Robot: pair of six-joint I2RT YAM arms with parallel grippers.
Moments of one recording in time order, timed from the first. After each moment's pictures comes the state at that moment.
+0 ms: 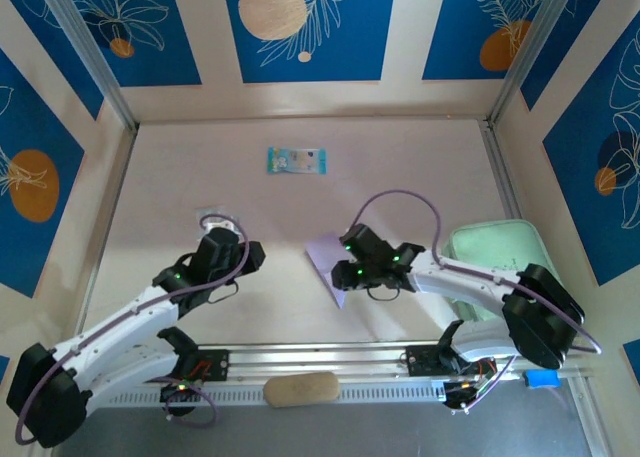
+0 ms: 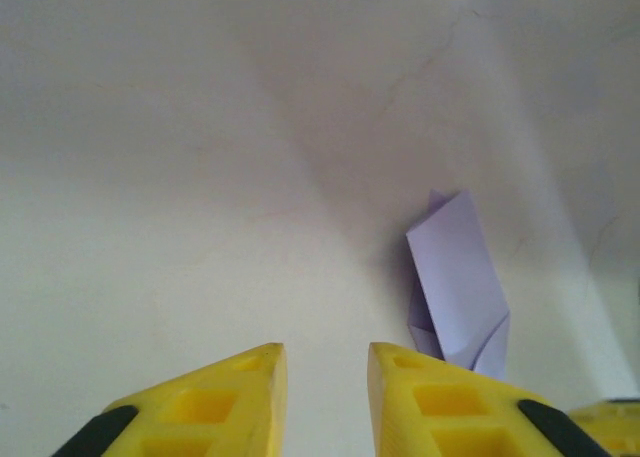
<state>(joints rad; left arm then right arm) -0.65 0.90 0.50 -0.30 -0.06 -0.87 0.82 1.29 0.65 -0.37 -0.18 0.71</state>
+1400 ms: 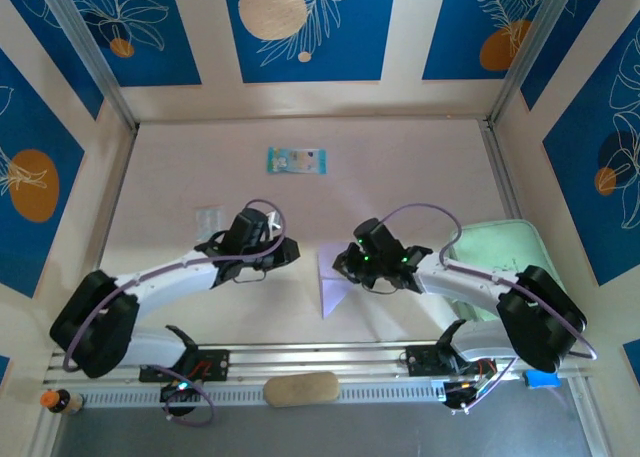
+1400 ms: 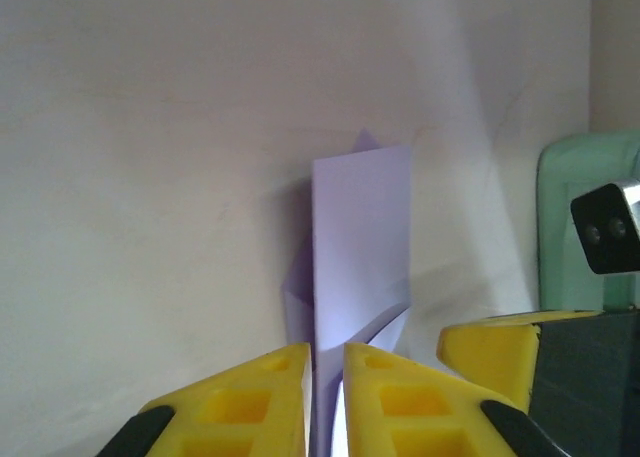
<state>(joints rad) -0.66 1.35 0.64 -0.03 0.34 -0.89 0.74 1.29 0.58 -0.18 -0.24 1.24</state>
